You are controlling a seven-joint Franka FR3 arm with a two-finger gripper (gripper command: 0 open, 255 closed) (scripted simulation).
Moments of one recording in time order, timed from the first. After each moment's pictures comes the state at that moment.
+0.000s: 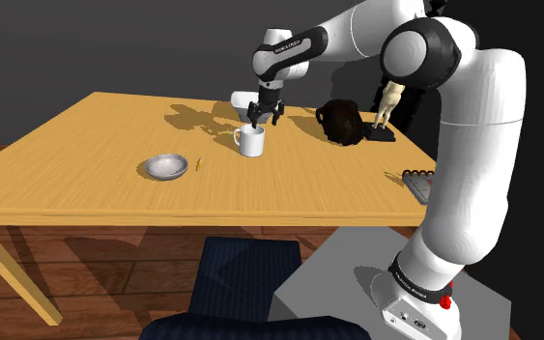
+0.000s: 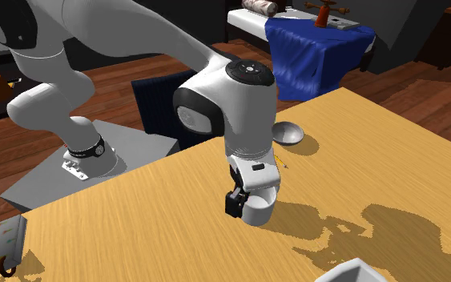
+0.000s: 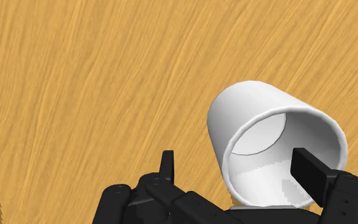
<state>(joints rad) -0.06 0.39 -0.10 -1.66 0.05 2.11 0.06</state>
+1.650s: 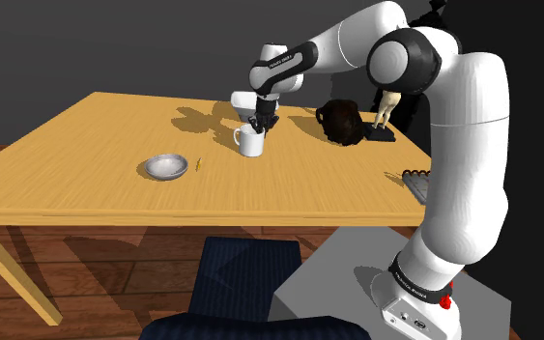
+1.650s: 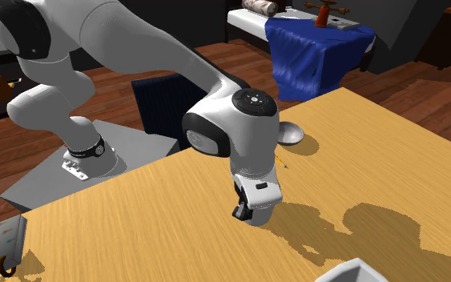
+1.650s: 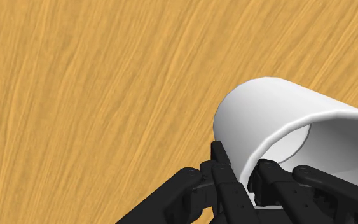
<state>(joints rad) -0.07 0.47 -0.10 -1.65 0.06 2.18 0.05</state>
